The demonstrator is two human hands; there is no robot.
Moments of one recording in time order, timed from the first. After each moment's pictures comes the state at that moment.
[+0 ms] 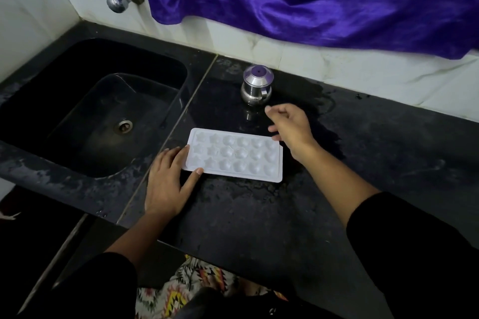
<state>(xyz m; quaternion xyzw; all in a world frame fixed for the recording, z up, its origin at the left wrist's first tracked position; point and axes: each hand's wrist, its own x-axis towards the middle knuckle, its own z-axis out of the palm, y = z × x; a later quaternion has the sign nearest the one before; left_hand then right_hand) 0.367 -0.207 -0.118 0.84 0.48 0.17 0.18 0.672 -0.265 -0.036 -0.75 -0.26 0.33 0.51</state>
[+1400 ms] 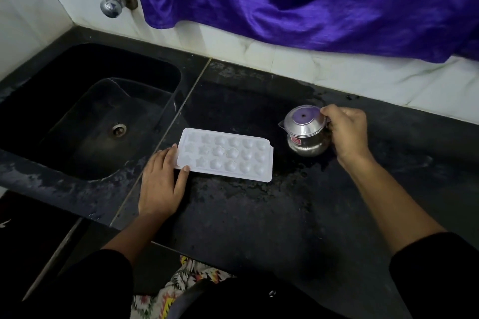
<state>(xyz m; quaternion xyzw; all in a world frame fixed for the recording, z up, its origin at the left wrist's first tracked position) 0.368 -0.208 -0.119 0.84 0.49 0.18 0.17 0.729 -0.344 -0.001 -0.72 -0.22 0.19 0.62</state>
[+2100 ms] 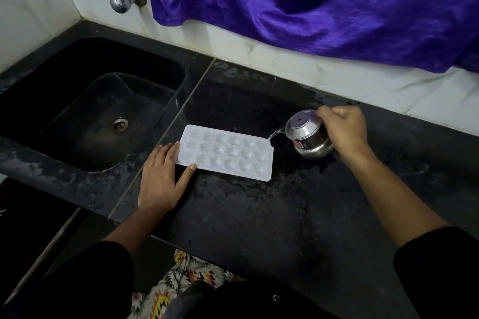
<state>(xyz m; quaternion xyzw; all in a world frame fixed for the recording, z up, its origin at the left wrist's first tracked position) 0.368 -0.208 -0.122 0.84 0.49 0.16 0.15 0.733 -0.339 0.014 -0.82 -0.28 0.15 0.47</state>
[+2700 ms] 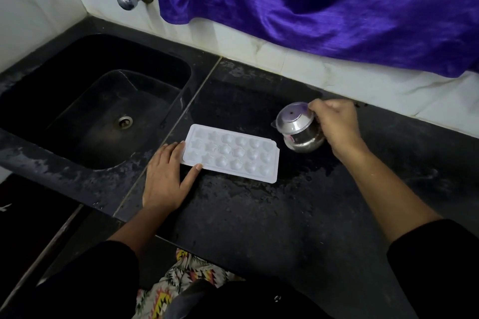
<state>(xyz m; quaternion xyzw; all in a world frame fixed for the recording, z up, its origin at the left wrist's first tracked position) 0.367 -0.207 -0.122 0.84 0.49 0.16 0.15 0.714 -0.311 0.019 -0.77 -0.30 0.20 0.52</state>
